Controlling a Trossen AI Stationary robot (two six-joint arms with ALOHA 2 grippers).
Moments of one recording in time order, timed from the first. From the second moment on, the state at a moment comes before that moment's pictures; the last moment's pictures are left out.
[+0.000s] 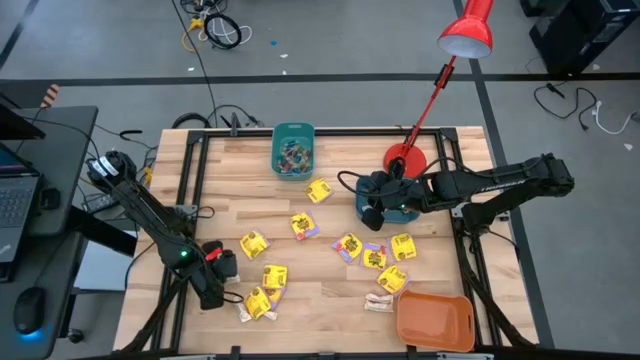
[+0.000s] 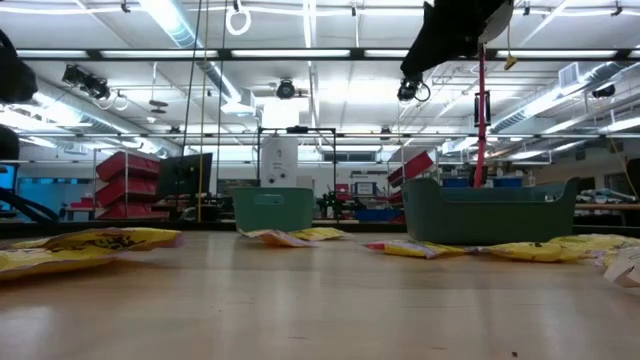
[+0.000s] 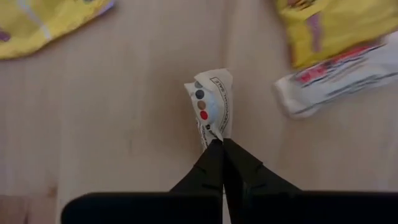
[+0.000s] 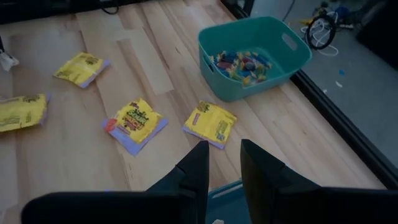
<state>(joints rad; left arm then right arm) -0.86 1.25 0.61 -0.66 -0.09 -1.03 0.12 1.27 1.08 -0.59 0.50 0.34</state>
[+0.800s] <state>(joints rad) -0.58 1.25 1.05 -0.48 -0.72 -0.09 0.35 1.00 1.08 -0.59 0.53 0.24</state>
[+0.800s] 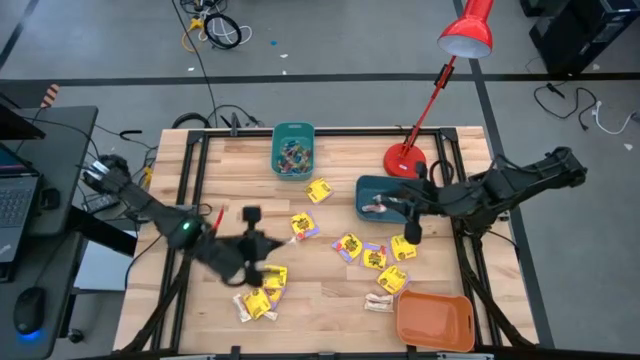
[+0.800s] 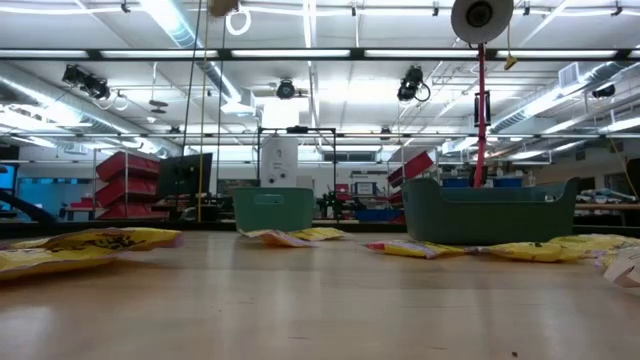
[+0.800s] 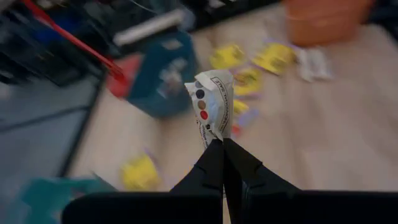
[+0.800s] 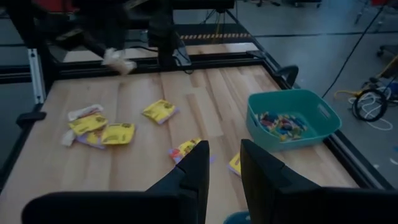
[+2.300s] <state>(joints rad) 0.05 2.00 1.16 0.74 -0.17 0.09 0.45 0.88 1.08 -0.88 0.80 0.45</state>
